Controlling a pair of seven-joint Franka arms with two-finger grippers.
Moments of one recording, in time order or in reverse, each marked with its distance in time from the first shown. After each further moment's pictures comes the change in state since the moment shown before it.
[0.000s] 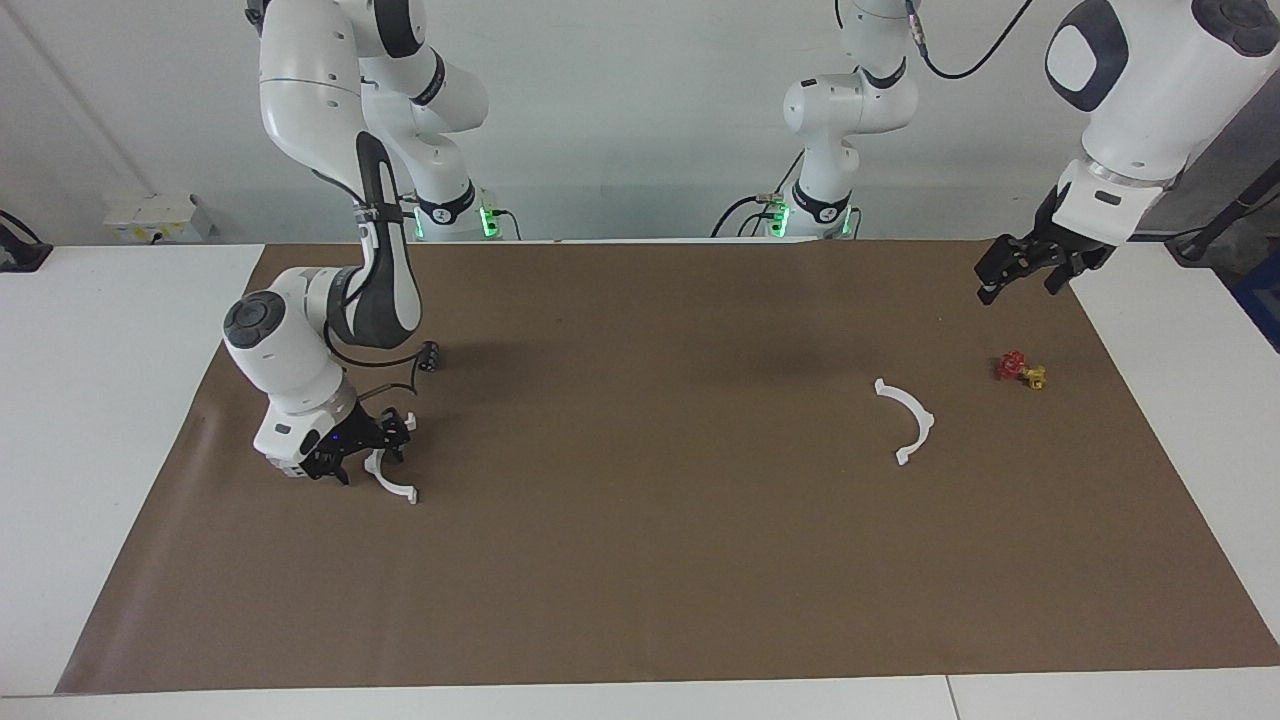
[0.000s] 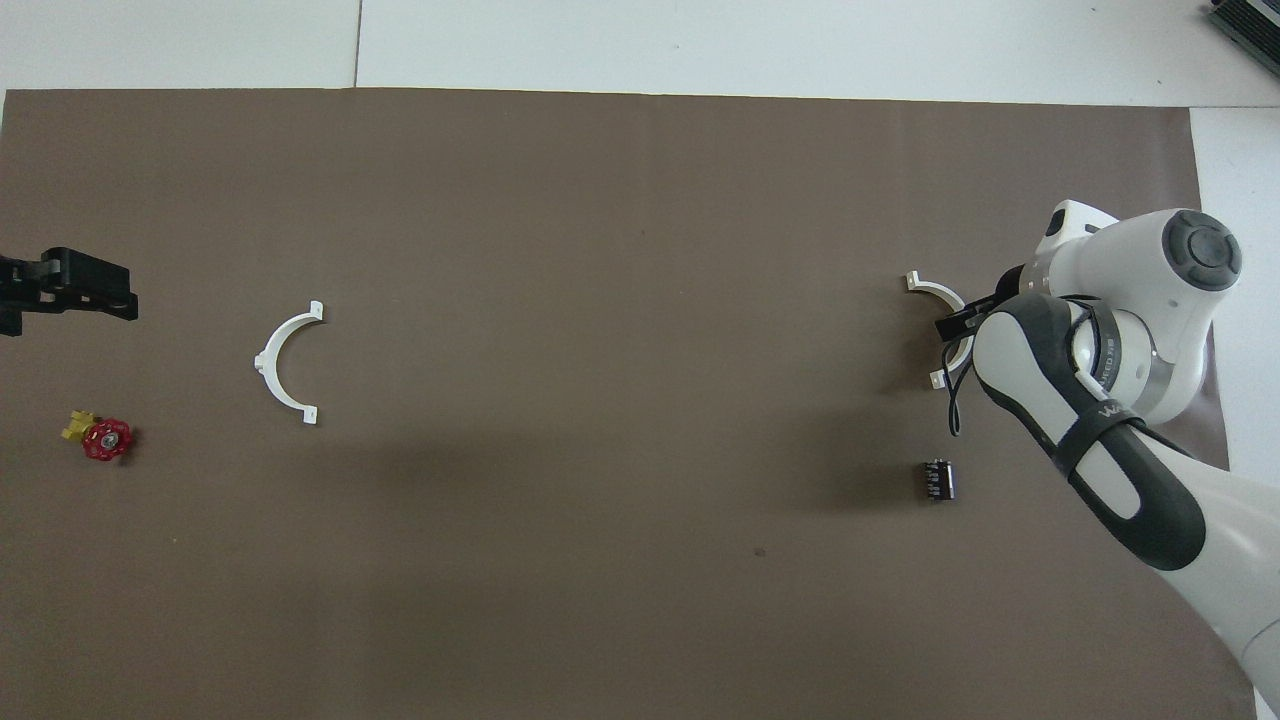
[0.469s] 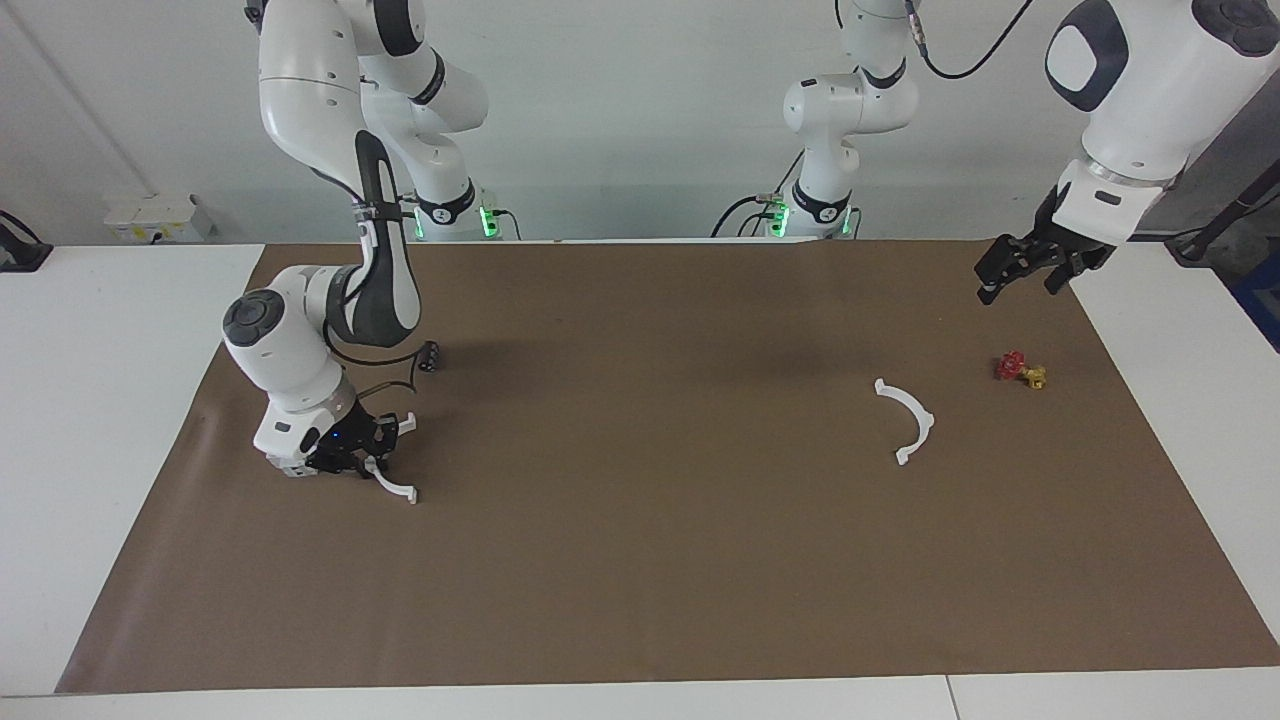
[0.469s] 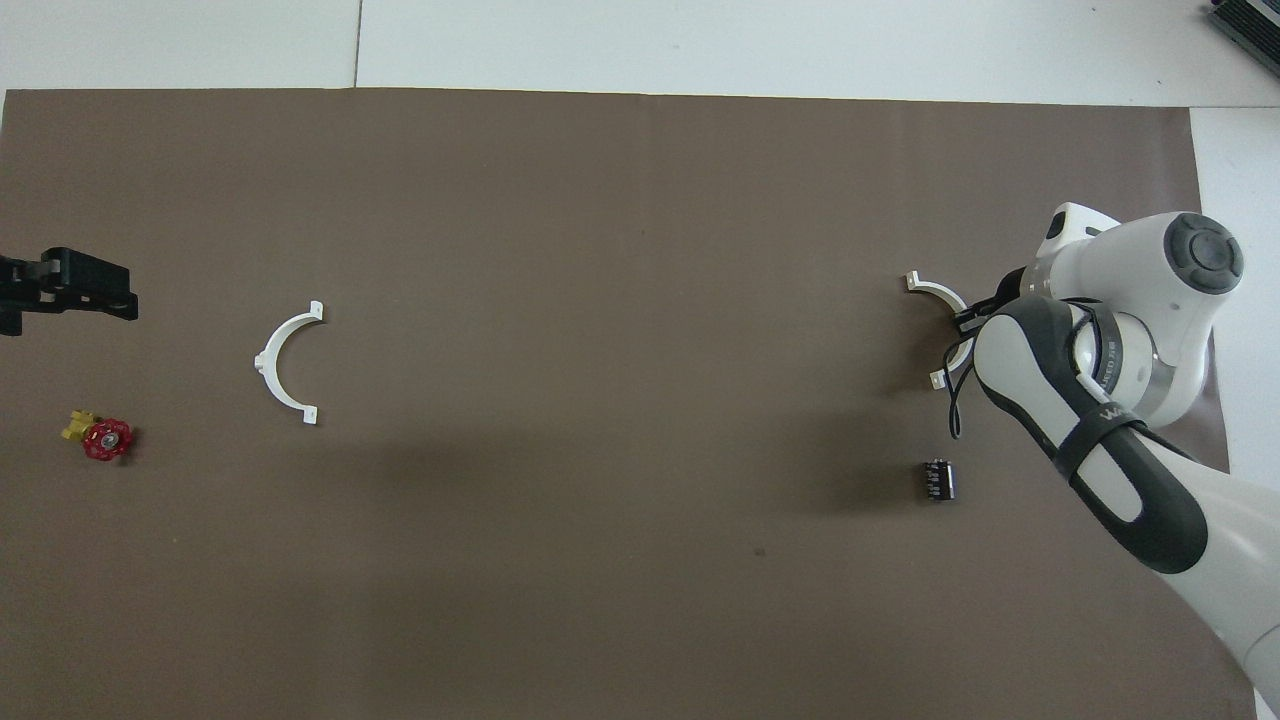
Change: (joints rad) left arm 0.000 0.000 0.000 0.000 0.000 0.000 0.000; right arm 0.001 -0.007 0.001 -0.008 0.000 0.002 -0.004
